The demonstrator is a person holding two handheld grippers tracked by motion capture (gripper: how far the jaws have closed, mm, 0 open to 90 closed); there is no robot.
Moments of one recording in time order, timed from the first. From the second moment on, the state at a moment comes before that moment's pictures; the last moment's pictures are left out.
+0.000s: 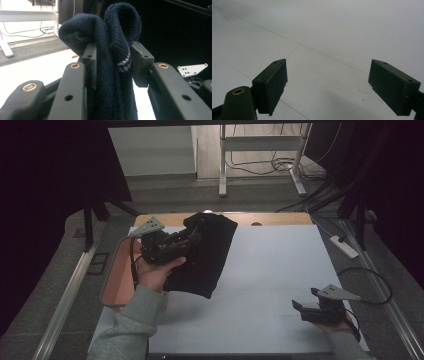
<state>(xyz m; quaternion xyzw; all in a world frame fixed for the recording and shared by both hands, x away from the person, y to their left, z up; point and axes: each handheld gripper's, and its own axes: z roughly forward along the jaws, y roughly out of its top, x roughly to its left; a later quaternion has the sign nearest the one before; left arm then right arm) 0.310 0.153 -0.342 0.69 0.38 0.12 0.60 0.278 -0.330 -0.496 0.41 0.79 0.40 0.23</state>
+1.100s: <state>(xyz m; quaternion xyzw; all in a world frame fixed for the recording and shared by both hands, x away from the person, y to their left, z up) 0.302 0.188 -0.335 0.68 0.40 0.15 0.60 0.278 -0.330 -0.496 0.41 0.79 0.40 0.23</state>
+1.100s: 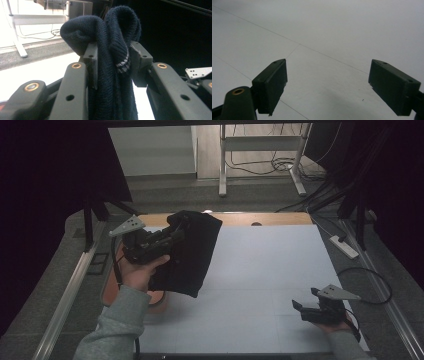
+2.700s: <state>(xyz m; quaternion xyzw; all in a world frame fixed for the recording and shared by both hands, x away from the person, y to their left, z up) 0.277 0.261 -0.315 0.64 0.44 0.20 0.59 0.280 -0.330 -0.498 0.42 0.79 0.39 0.23</state>
